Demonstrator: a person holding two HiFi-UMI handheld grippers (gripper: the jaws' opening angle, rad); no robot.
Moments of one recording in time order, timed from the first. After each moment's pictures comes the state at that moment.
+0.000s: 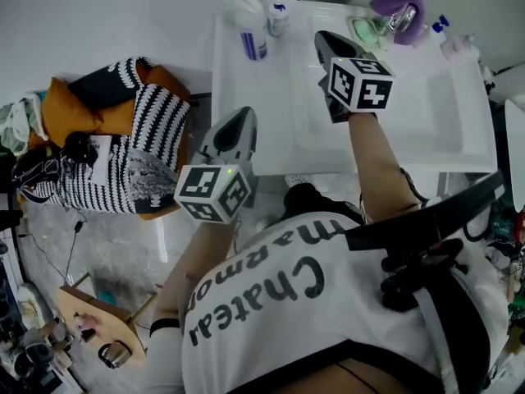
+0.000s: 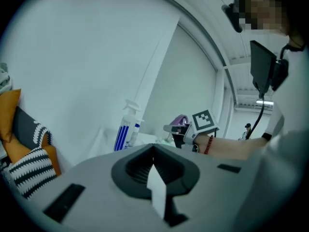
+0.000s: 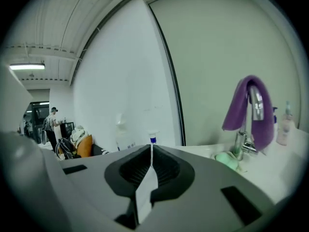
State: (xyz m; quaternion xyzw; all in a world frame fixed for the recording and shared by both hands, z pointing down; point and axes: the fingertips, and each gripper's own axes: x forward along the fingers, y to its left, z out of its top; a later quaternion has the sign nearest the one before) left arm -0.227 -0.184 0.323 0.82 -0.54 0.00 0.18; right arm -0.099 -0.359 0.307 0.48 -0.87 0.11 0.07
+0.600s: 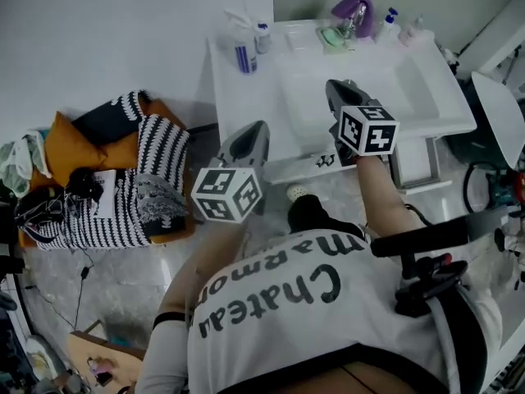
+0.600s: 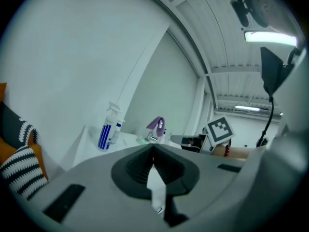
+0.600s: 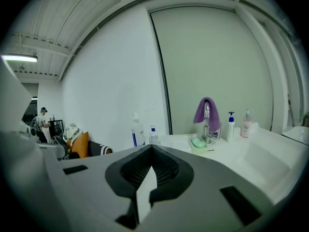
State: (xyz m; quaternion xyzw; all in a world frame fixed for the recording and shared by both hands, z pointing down) left arm -0.215 -0.098 0.301 0.88 -0.45 -0.02 0.17; right arm -0.060 -0.187 0.295 0.55 -0.82 0.12 0.08
